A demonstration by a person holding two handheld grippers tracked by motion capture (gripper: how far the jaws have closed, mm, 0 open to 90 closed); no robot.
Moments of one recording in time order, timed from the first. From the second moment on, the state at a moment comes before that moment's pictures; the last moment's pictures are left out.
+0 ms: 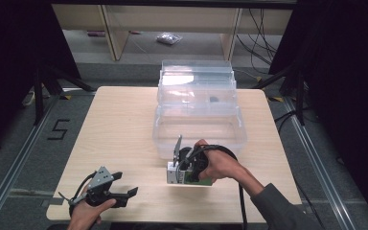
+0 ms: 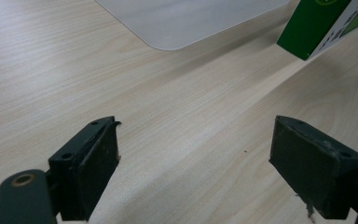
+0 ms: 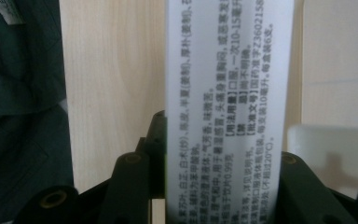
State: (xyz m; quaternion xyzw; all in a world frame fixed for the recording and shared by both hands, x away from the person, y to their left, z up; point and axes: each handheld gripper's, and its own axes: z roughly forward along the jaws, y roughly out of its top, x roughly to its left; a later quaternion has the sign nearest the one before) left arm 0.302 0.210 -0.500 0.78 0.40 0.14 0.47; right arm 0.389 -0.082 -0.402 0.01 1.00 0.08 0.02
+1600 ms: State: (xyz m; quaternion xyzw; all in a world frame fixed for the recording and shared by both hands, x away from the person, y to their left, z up) left arm 0.303 0.210 -0.500 0.77 0.40 0.14 0.47; right arm 0.429 -0.143 -0.301 0.08 0.99 0.09 0.08
